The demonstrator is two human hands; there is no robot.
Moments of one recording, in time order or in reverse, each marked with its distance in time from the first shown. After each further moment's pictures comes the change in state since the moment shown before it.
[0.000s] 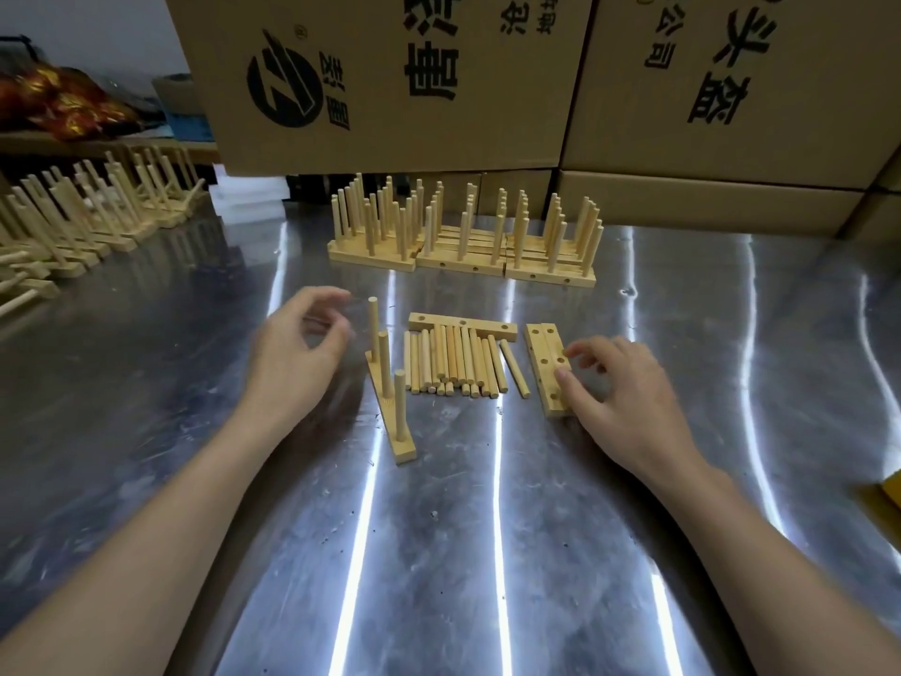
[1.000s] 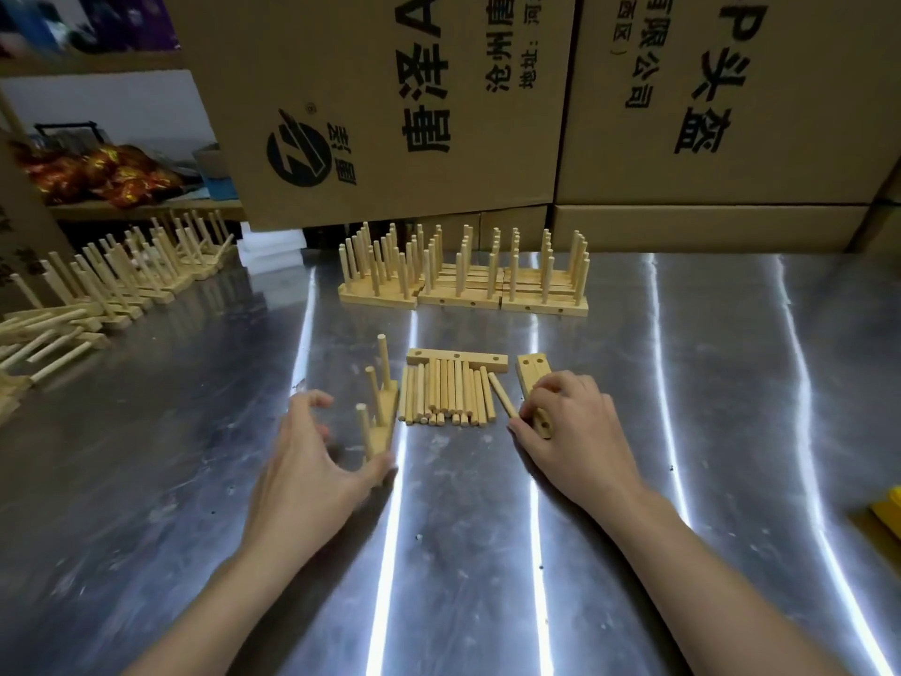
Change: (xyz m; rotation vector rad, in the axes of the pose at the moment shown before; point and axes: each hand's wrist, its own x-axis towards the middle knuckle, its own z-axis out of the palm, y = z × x) left_hand -0.085 0.041 -0.001 0.307 -0.085 -0.316; right_hand -0.001 -0.015 0.023 -0.127 -0.049 -0.078
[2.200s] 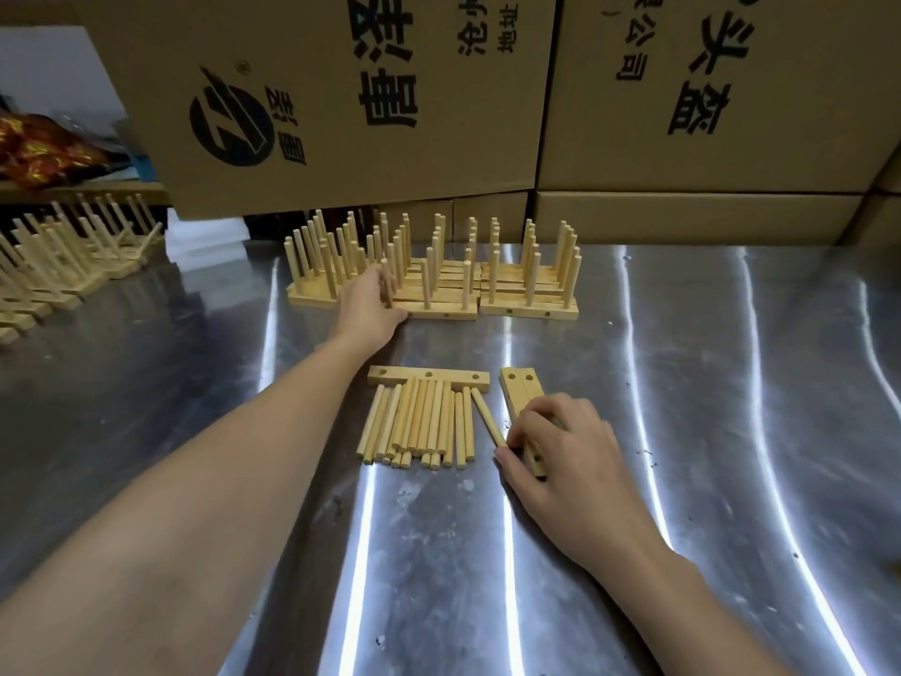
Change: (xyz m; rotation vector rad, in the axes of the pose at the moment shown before) left_hand 0.260 0.062 0.132 -0.082 -0.032 0.189; right_hand 0.004 0.008 0.009 0.066 0.039 -0.003
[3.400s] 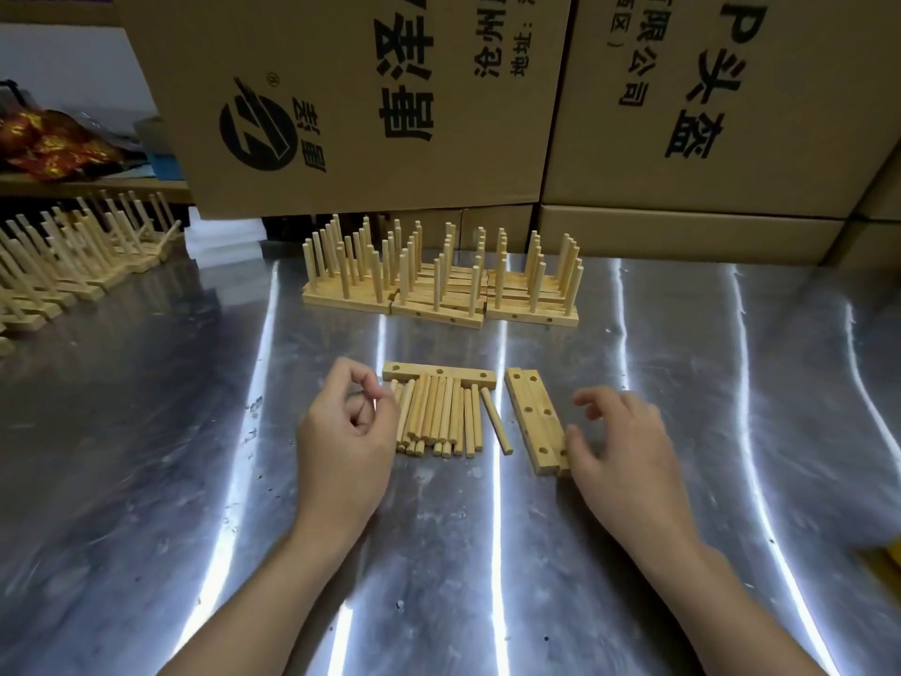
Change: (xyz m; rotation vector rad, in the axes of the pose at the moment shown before) left_hand -0.208 0.030 -0.066 -0.413 0.222 0.092; right_hand -0.005 0.008 -0.031 0.002 0.069 0.299
